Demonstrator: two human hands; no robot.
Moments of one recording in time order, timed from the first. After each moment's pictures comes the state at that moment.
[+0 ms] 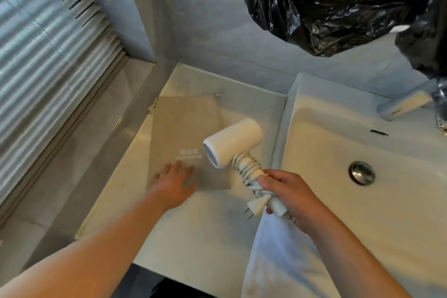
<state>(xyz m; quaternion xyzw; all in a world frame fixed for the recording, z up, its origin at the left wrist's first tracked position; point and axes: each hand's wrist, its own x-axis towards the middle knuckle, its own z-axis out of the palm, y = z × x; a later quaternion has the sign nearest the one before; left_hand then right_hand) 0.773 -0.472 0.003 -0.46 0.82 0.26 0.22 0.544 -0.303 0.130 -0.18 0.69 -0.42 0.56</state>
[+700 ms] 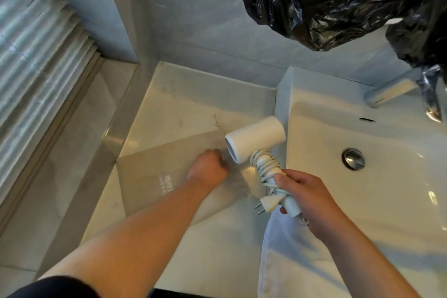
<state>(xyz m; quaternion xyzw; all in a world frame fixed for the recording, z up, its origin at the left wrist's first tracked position) 0.675 -0.482 0.013 -0.44 0.80 0.39 0.08 0.566 -0.305 0.143 -0.08 0.77 -0.44 0.45</state>
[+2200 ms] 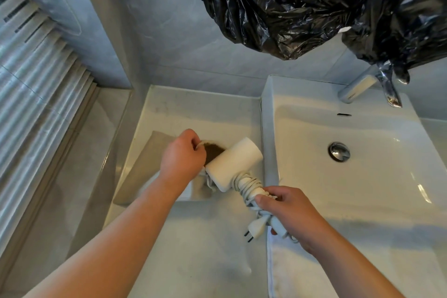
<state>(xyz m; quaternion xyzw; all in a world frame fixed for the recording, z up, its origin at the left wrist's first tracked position) 0.710 -0.509 0.115 -0.44 0.82 0.35 -0.12 0.615 -0.290 0.162 -0.13 0.79 -0.39 0.45</state>
